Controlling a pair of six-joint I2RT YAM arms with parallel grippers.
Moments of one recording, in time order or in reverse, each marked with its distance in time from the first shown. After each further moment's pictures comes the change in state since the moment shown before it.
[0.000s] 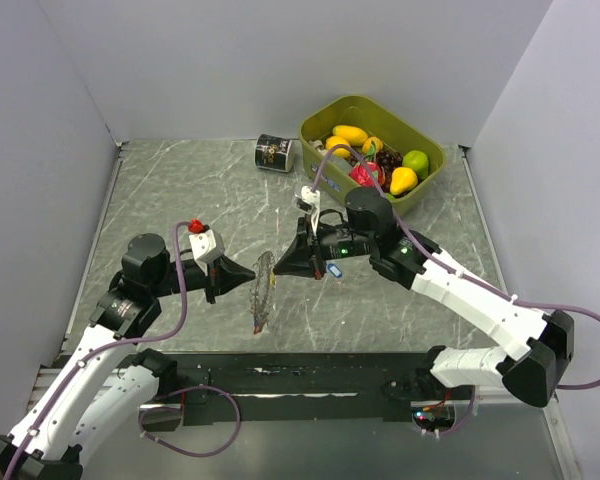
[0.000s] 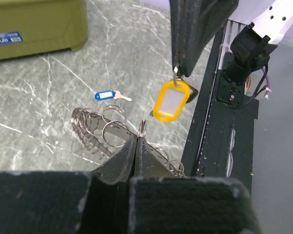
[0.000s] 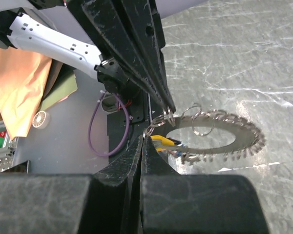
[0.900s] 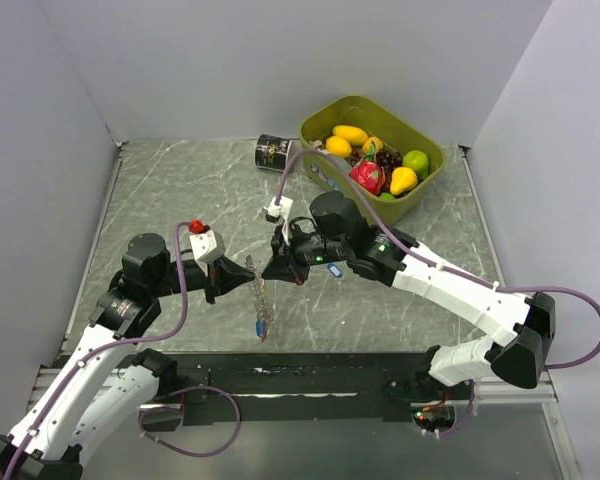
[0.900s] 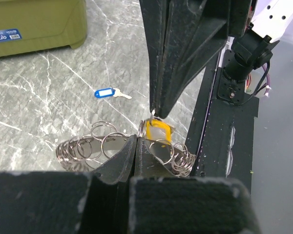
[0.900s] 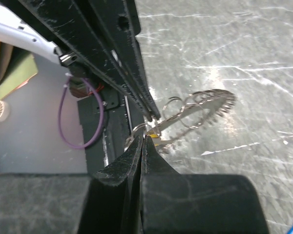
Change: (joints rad) left arm 0.000 0.003 0.005 -0.024 -0.001 0.010; right arm 0.140 0.128 0.152 -0.203 0.252 -0.116
